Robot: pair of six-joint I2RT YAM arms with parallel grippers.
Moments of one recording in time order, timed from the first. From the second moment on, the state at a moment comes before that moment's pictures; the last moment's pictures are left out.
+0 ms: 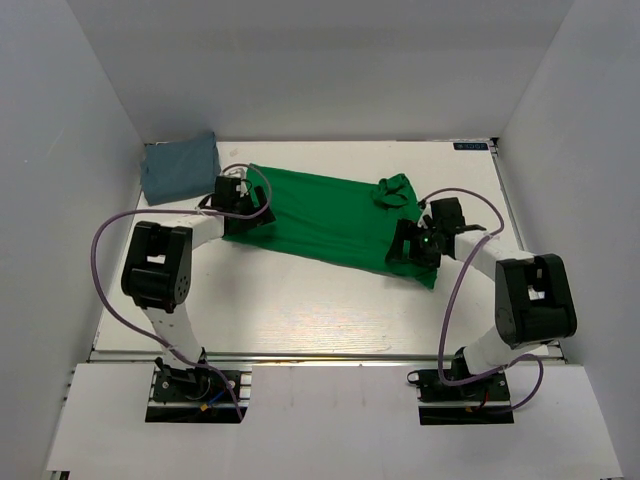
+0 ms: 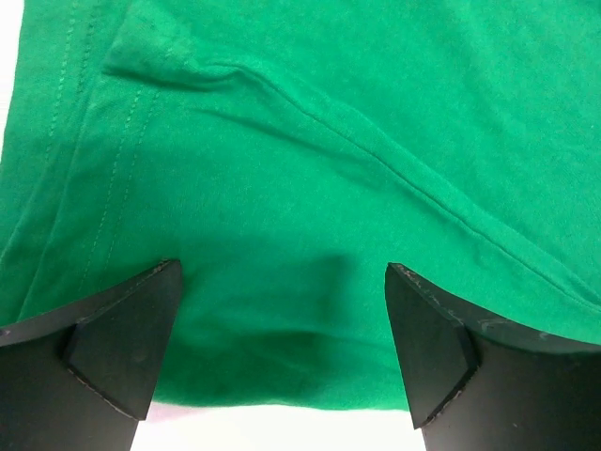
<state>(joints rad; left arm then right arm) -0.19 1.88 1.11 -0.05 0.10 -0.44 0.18 1.58 0.85 -0.30 -0.35 0.28</state>
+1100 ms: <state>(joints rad) -0.14 1.63 1.32 -0.46 -0.26 -0.48 0.19 1.56 1.19 -0.38 -0.23 0.31</state>
